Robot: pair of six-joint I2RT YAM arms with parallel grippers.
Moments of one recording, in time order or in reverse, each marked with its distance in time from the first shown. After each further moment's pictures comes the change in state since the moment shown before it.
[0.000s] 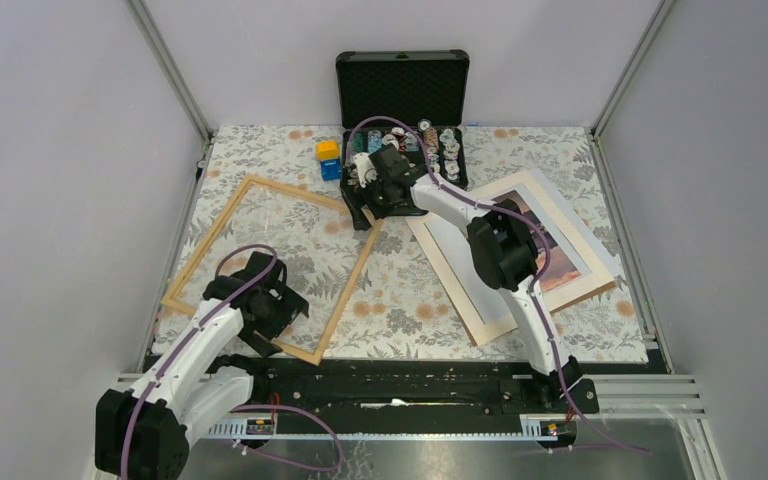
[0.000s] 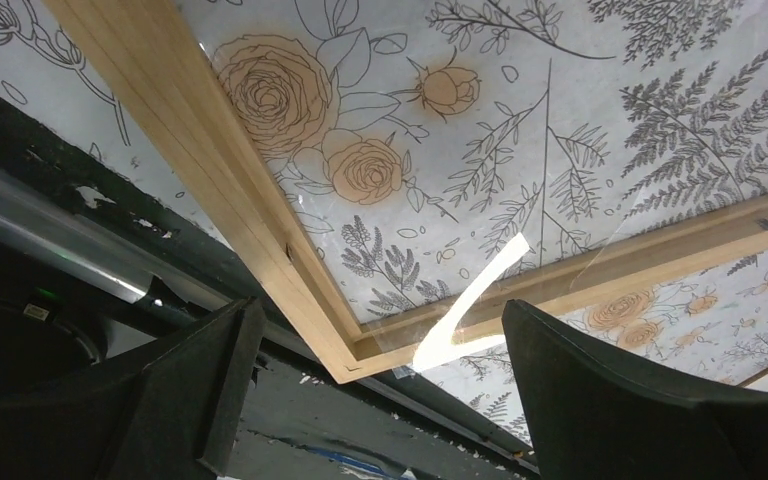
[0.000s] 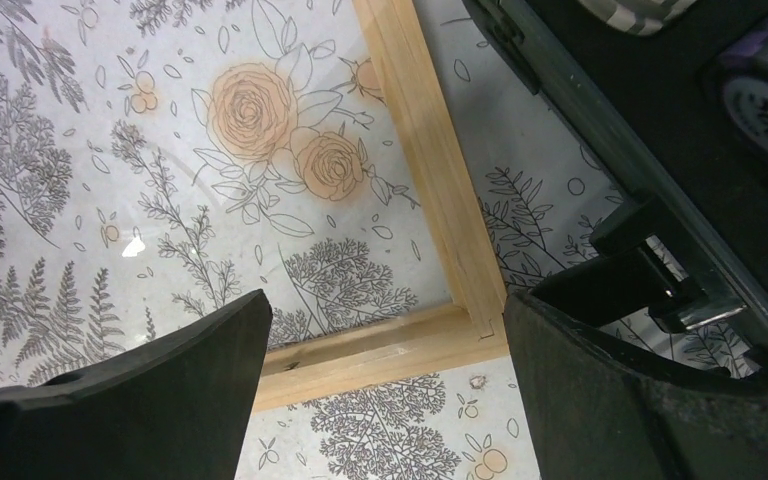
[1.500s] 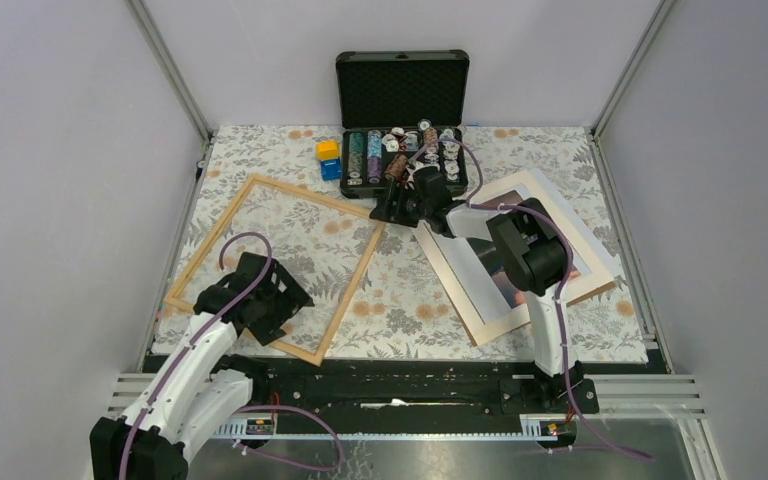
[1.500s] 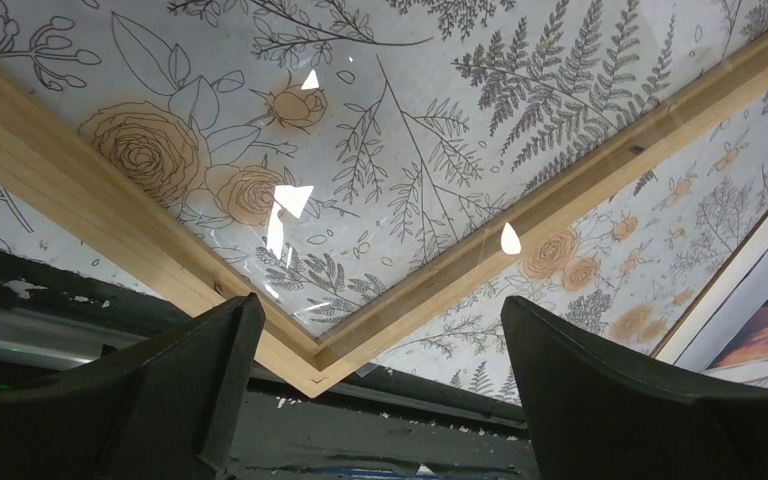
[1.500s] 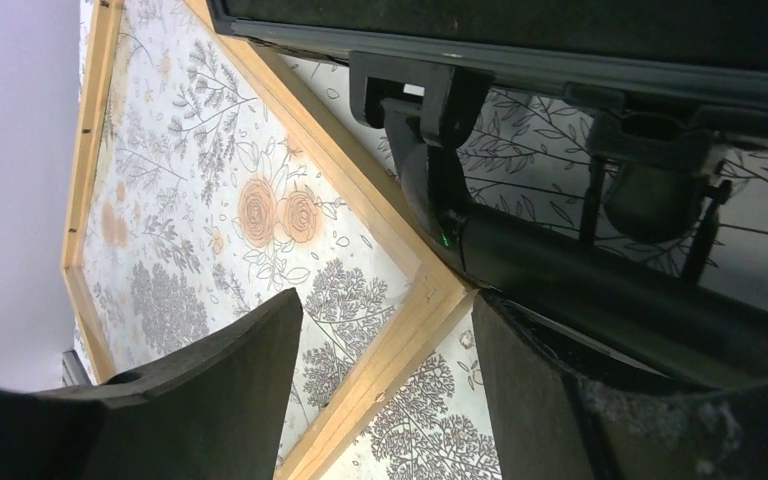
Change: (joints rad) left arm 0.017 -0.119 -0.016 0.124 0.064 0.213; right arm -0.112 -0.198 -0.645 0.759 -0.008 0.740
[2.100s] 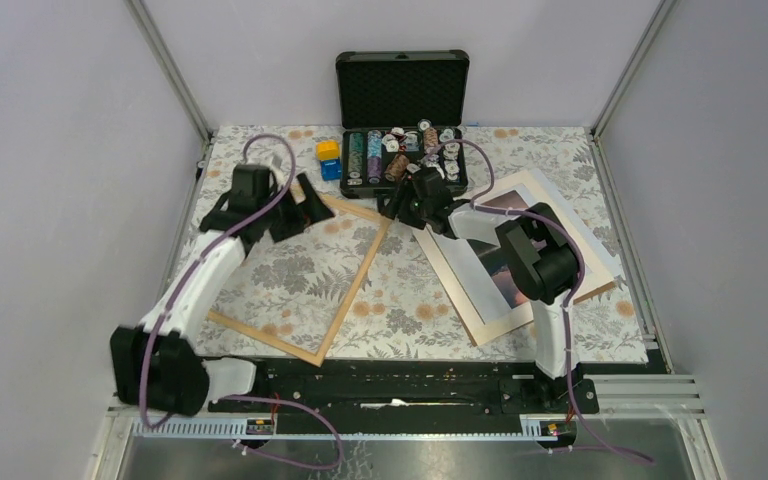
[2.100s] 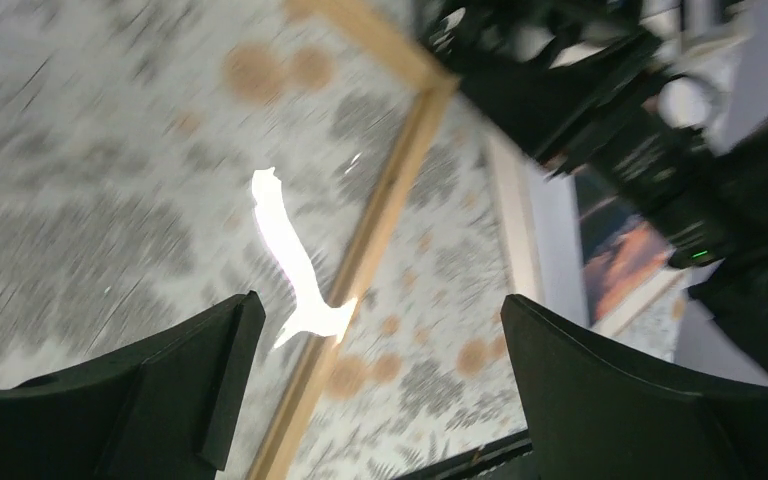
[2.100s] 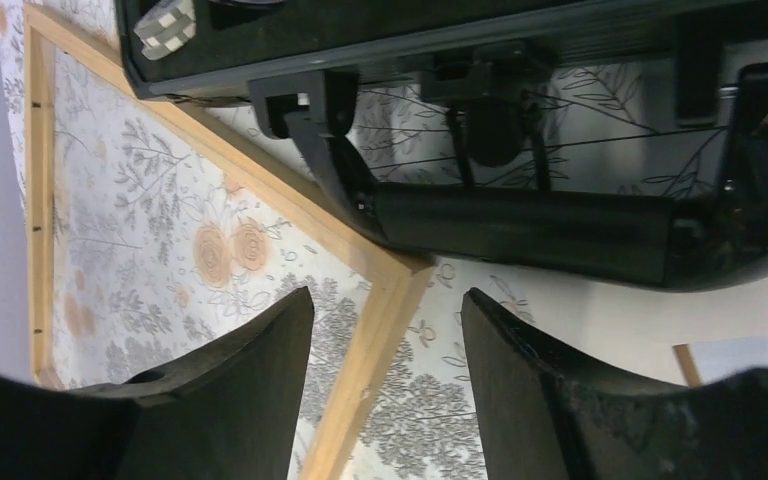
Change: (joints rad) left arm 0.088 0.541 0.552 0.420 0.287 0.411; right arm 0.032 -0.092 -0.017 -0.156 0.249 0.108
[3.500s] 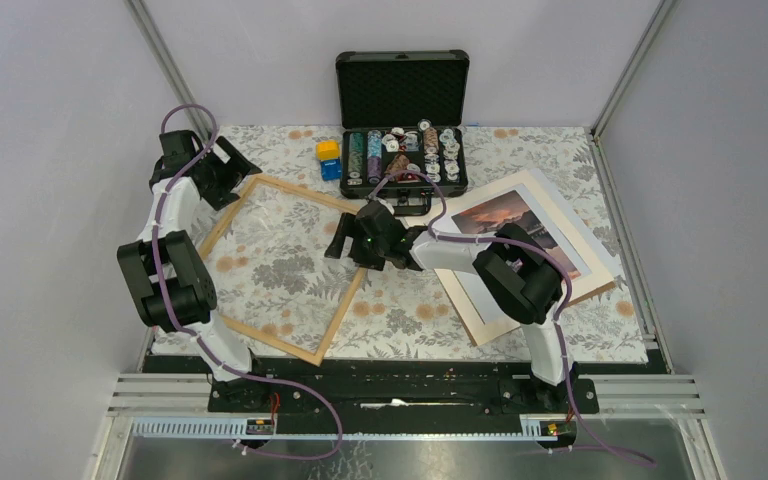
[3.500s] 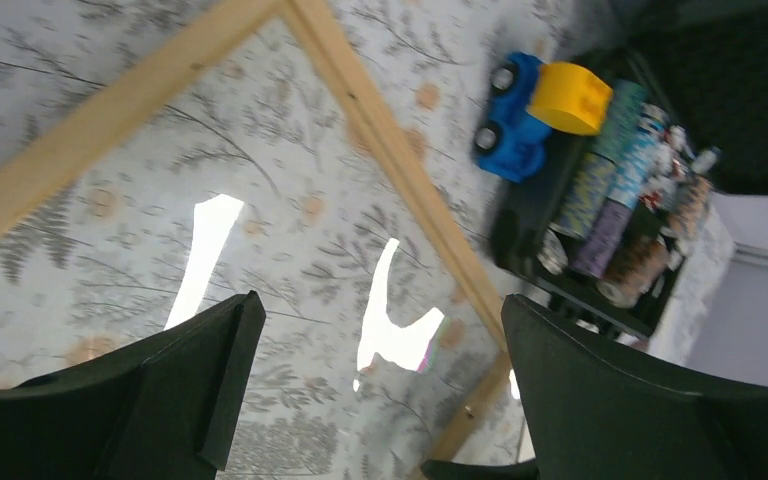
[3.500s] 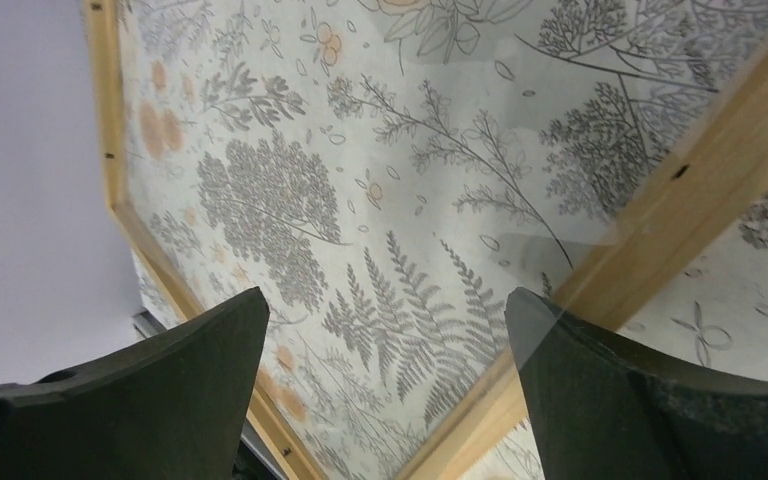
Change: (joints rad) left arm 0.489 0.444 0.322 0.008 0.046 0.041; right arm 0.300 -0.013 -0.014 -0.015 -0.003 0.243
